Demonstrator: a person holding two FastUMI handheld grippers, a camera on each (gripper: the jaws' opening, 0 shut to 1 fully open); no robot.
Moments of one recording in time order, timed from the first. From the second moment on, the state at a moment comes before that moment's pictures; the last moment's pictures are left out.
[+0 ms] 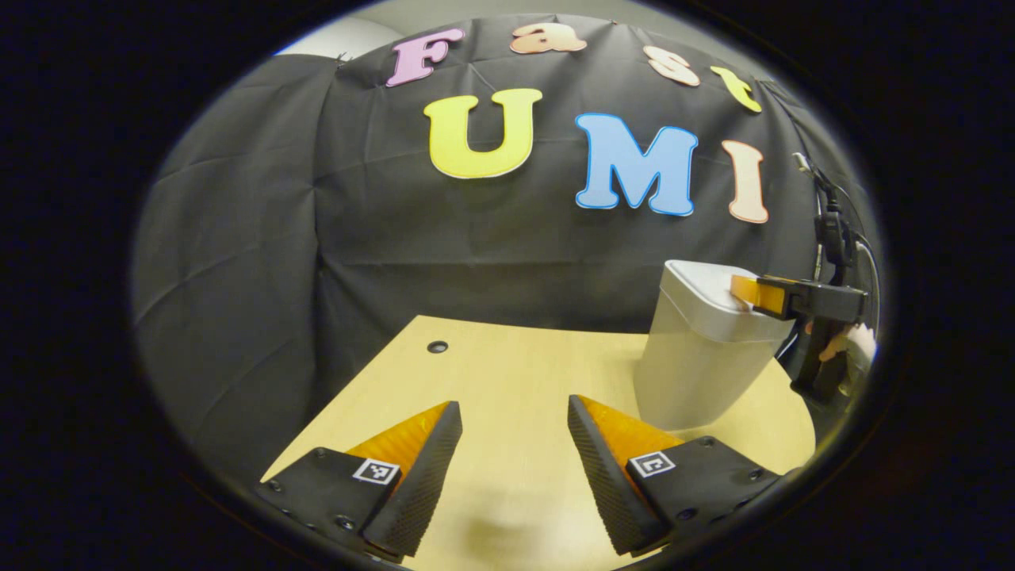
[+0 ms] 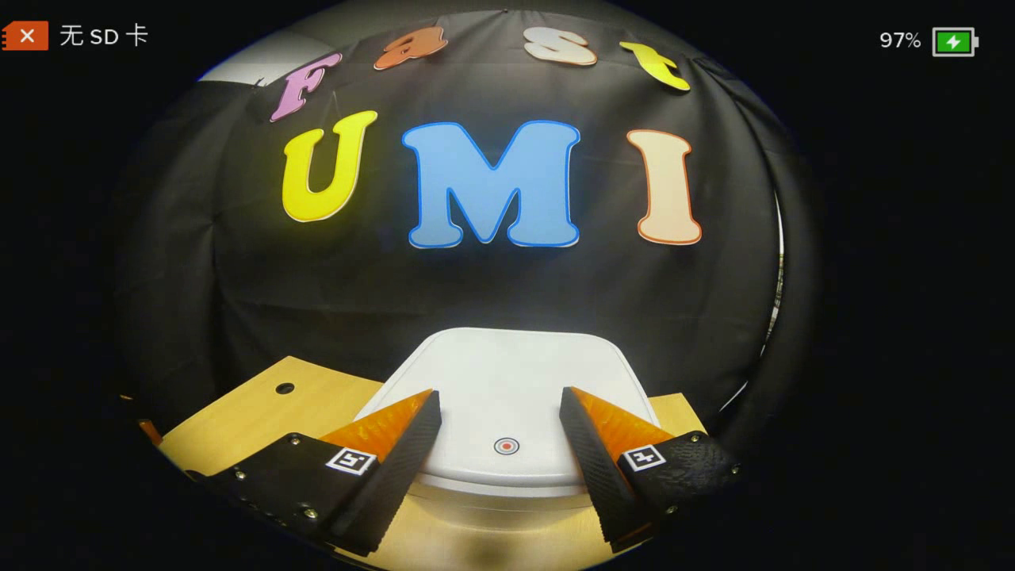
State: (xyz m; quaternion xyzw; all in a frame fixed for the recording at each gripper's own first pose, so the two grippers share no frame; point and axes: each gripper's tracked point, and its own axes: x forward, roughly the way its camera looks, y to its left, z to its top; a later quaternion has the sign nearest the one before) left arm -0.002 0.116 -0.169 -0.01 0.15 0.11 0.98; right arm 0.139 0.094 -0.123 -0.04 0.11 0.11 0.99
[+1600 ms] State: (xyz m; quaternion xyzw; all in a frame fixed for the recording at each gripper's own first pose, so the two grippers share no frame) left arm 0.001 0.079 -0.165 -0.02 0.14 0.10 0.99; right arm 0.082 0.084 -0.136 -0.06 0.08 0.15 0.98
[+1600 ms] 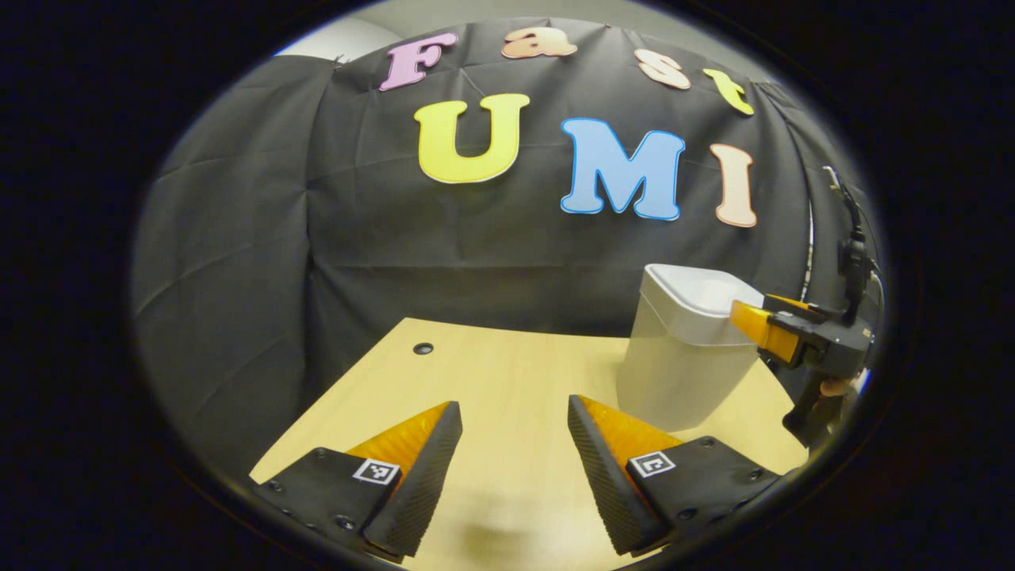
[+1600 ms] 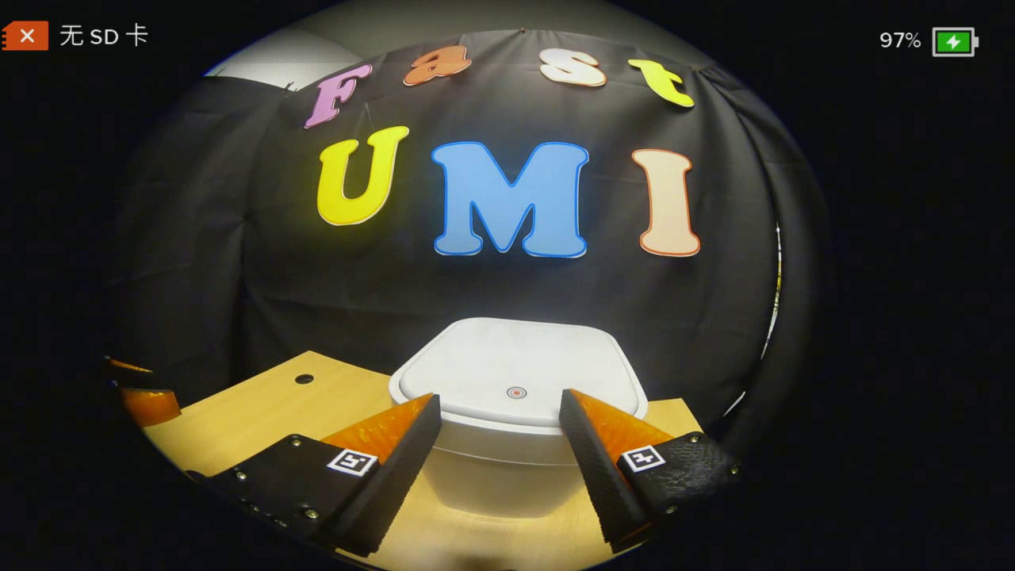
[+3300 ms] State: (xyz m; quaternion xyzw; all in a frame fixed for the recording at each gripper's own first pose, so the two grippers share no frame) left arm 0.037 -0.098 -0.084 0.05 0.02 -0.04 1.00; right arm -0.040 -0.022 -0.055 -0.03 0.00 0.13 0.99
